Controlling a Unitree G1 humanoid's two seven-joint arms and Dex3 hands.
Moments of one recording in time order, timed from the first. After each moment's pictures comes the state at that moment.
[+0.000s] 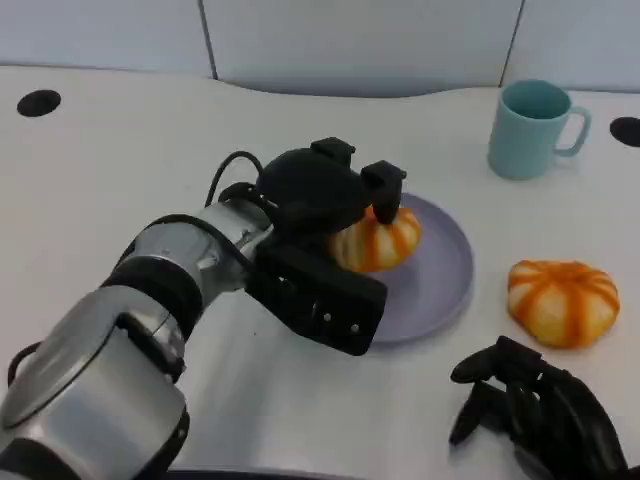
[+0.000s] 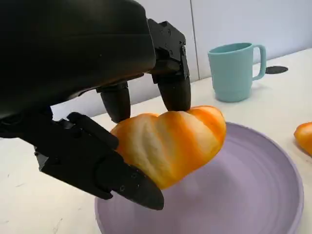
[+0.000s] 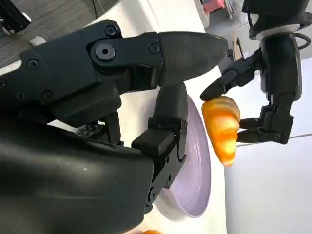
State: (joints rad) left arm -1.09 0.05 -0.69 1.30 0.85 -0.54 0.26; right arm -0.01 0.02 -0.08 0.51 0.29 -0.33 0.58
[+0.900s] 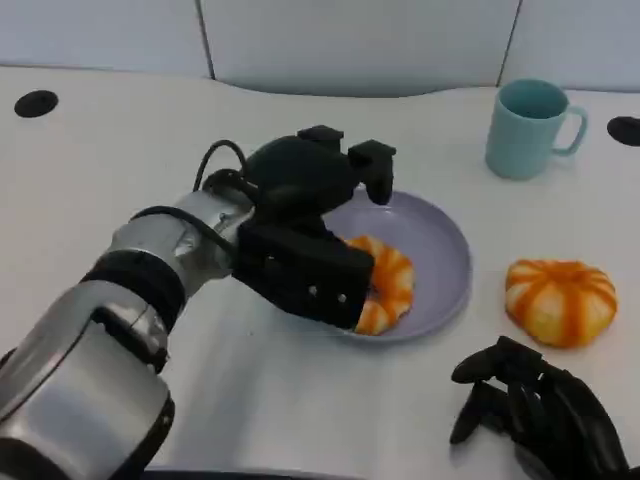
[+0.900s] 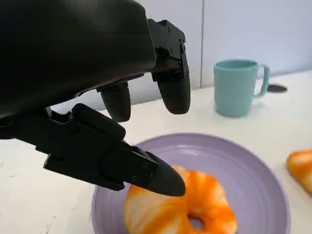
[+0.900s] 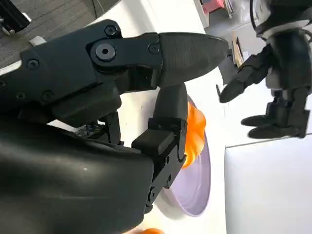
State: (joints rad) left arm -1.09 0.10 -0.59 1.29 0.73 -0.62 0.18; right arm -0.01 0.02 -0.08 0.52 0.29 -0.33 0.59
